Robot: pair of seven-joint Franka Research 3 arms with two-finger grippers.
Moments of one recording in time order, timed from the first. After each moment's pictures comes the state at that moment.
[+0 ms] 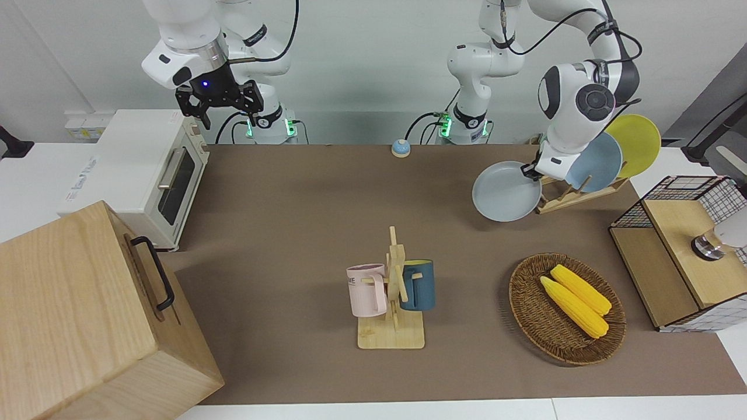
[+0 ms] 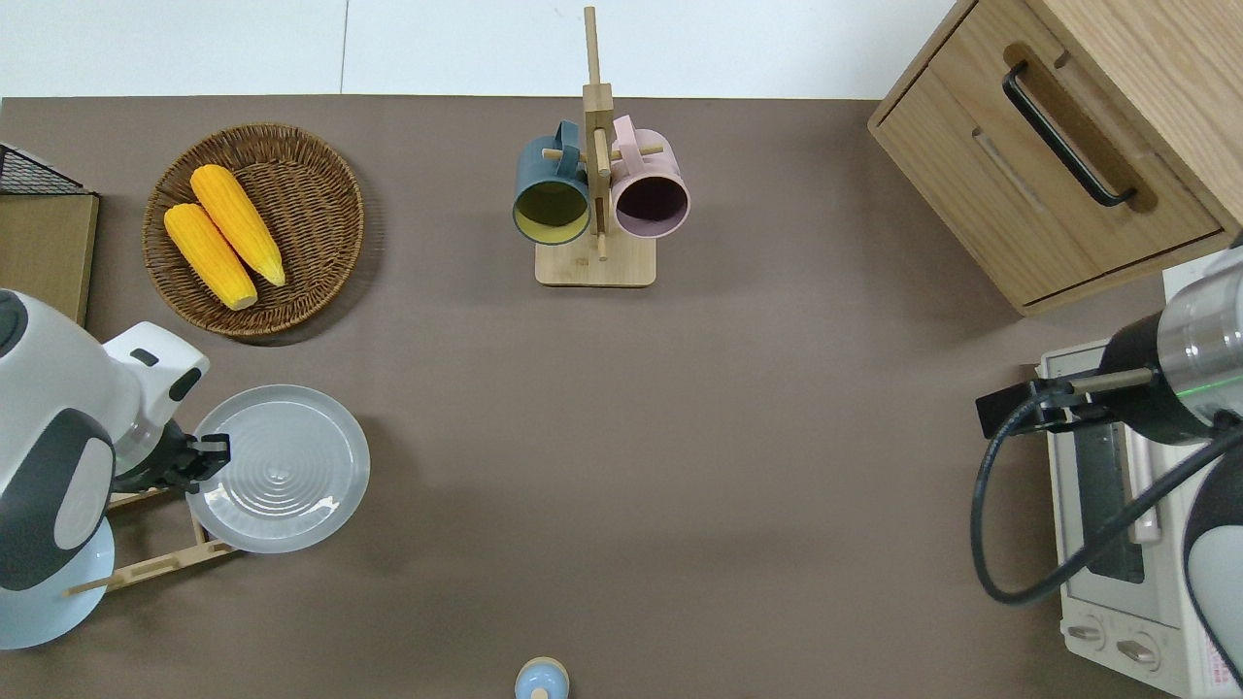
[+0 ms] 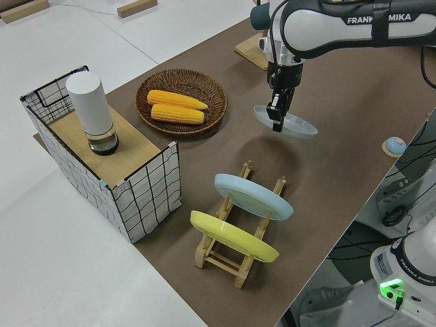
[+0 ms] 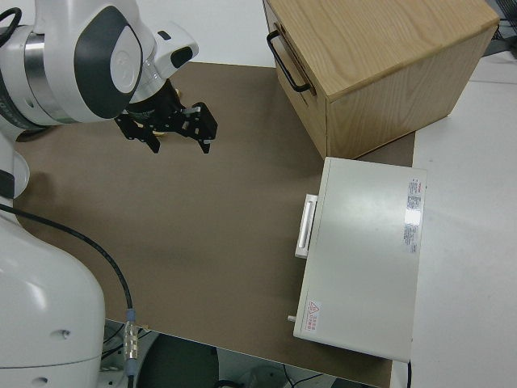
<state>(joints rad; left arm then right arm) -0.01 -0.06 0.01 -2.06 0.20 1.73 -0.26 -0.09 -0.02 0.23 -1.50 0.00 1.36 0.06</state>
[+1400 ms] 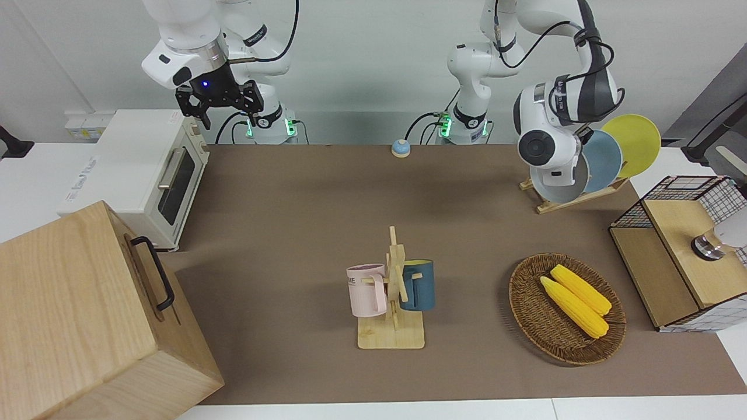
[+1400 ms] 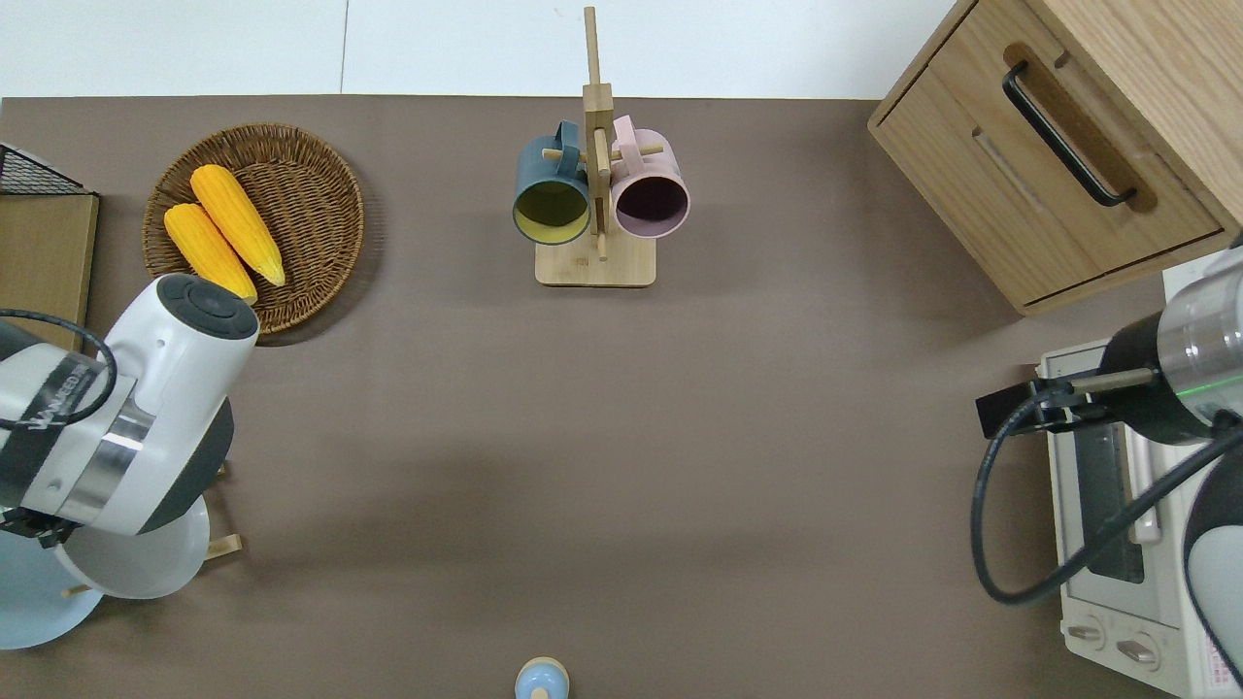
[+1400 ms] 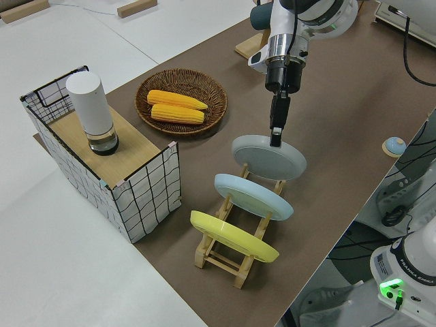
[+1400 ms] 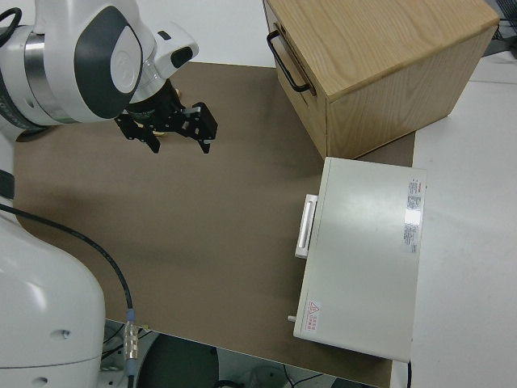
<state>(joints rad) -0.04 0.08 -0.10 -1.99 0.73 1.32 -0.74 -0.09 -0.02 0.23 -1.50 0.00 1.36 0.06</state>
